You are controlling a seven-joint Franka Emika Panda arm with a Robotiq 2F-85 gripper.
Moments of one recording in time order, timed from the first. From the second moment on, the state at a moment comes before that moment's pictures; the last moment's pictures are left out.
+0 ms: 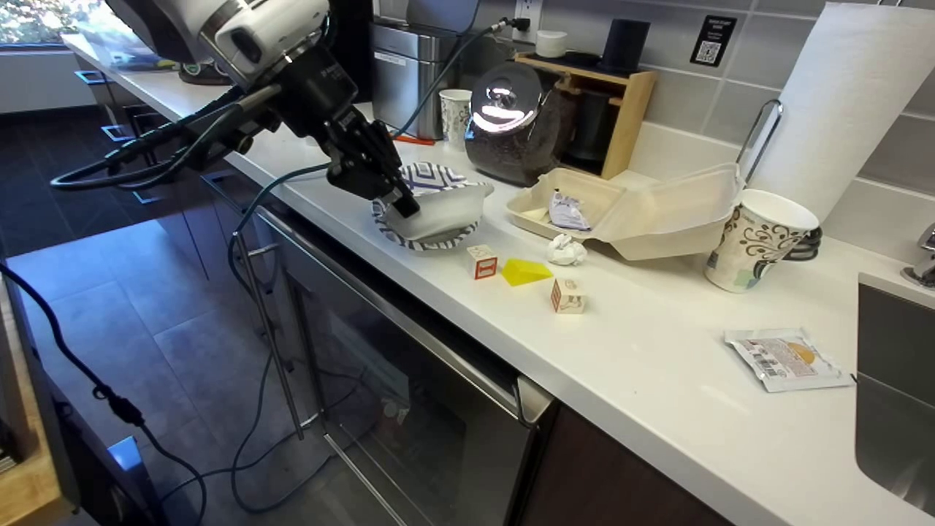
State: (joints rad) arm -0.24 0.14 -0.21 -2.46 1.07 3.39 -0.70
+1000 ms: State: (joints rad) arm -0.14 0.12 -0.23 -2.45 1.19 3.53 -0.85
